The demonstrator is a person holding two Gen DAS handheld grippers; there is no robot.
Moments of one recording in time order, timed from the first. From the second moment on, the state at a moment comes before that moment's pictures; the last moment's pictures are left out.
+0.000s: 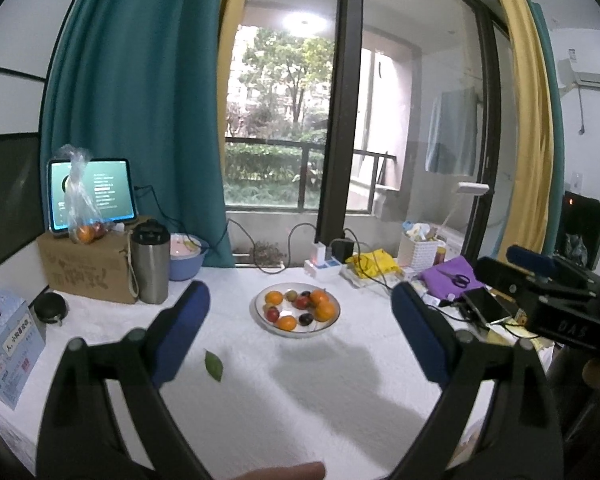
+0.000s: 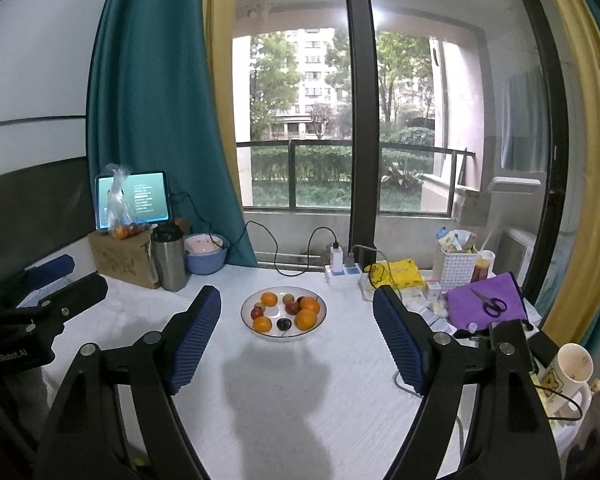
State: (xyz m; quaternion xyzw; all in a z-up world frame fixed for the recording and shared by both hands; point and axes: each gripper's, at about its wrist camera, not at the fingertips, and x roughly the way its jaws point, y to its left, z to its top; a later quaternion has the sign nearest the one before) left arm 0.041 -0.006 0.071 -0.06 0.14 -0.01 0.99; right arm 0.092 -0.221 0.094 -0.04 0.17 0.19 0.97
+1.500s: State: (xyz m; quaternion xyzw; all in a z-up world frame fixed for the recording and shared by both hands) left arm 0.043 -0.007 0.065 -0.07 0.15 -0.03 0.99; right arm 0.092 -0.221 0.088 -0.04 0.18 0.19 0.96
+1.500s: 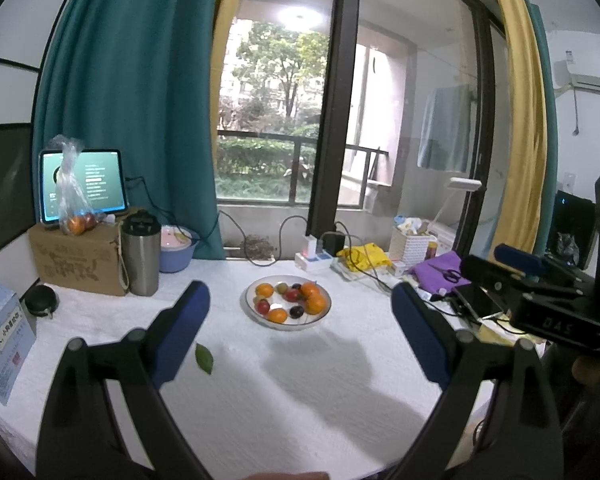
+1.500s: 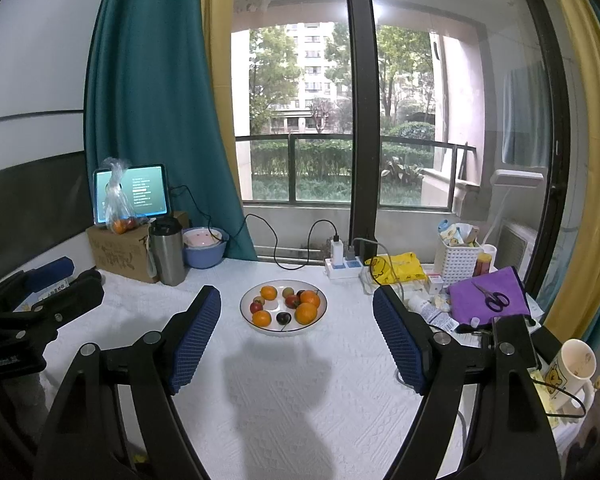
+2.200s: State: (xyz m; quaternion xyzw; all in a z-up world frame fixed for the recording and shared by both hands) left arm 0.044 -0.008 0.062 -0.07 0.16 -0.03 0.98; right arm 0.094 -0.225 0.083 -0.04 0.18 0.19 0.96
